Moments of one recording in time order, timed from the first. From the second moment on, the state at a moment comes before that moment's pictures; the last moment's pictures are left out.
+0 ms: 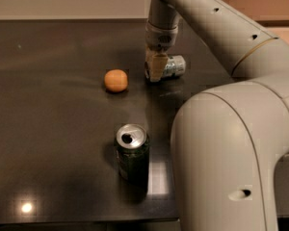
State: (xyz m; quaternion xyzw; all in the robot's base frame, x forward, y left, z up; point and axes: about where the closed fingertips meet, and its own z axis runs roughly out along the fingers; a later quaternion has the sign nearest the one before) arm 0.678 -0.039 0.848 -0.76 0.64 0.04 0.07
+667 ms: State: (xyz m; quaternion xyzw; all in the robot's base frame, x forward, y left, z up) arm 0.670 -0.035 0.896 -0.75 0.64 0.10 0.16
